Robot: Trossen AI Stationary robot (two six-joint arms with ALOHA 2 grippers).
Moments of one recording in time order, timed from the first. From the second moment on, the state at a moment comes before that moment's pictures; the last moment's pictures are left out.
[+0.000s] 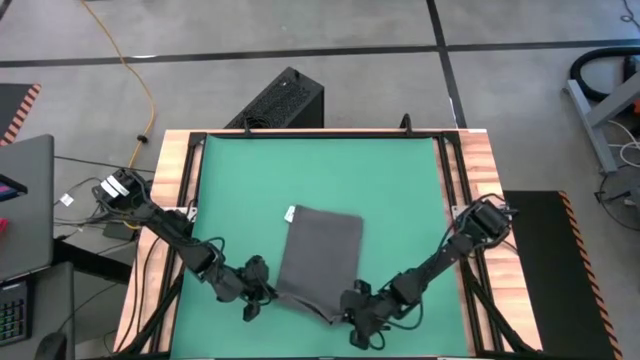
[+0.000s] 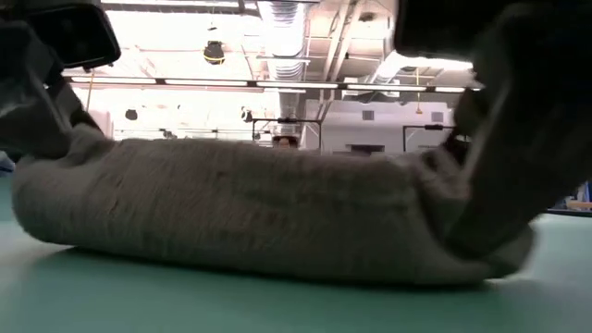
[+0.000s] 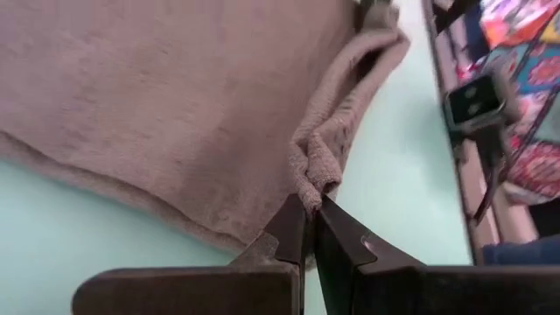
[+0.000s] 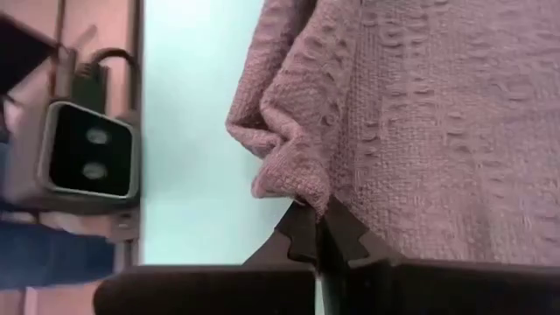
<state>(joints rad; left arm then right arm) -0.69 1.51 0.52 0.38 -0.33 -0.86 0.66 1.95 1.13 0.01 0.20 0.85</state>
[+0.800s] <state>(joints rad) -0.60 1.51 0.52 0.36 -0.27 -0.84 0.79 1.91 1.07 0.02 0.49 1.35</state>
